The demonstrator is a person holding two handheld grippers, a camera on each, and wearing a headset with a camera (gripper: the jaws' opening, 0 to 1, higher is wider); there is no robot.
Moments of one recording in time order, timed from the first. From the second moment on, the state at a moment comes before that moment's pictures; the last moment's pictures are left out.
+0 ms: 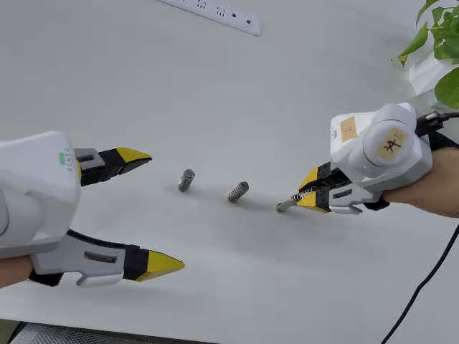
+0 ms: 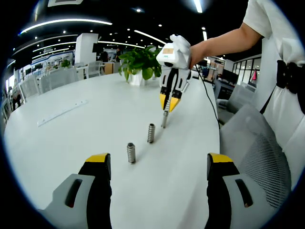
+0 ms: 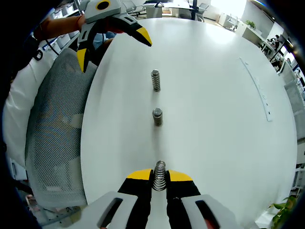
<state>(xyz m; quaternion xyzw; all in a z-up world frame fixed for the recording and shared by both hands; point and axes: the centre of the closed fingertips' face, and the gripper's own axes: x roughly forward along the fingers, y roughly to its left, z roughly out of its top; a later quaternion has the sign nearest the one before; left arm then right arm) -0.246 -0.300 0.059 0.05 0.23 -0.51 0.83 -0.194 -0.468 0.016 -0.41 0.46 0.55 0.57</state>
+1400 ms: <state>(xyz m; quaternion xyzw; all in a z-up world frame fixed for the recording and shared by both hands) -0.246 -0.299 0.058 0.05 0.23 -0.50 0.83 -0.193 -0.462 -0.018 -0.41 0.45 0.55 0.58</state>
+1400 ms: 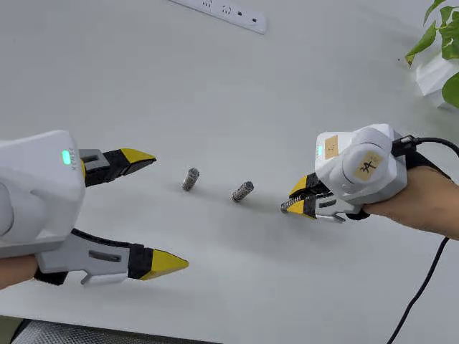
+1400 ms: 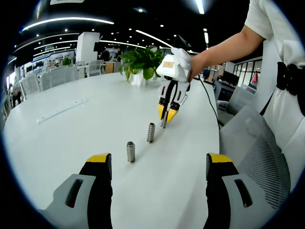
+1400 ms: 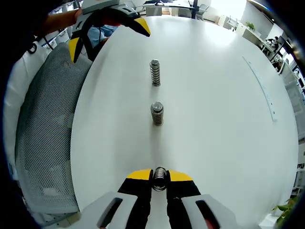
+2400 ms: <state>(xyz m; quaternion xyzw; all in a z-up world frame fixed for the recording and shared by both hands) -0.246 -0.294 0.062 0.05 0.23 -0.50 0.83 -0.191 -0.461 -0.010 -0.38 0.44 0.54 0.61</state>
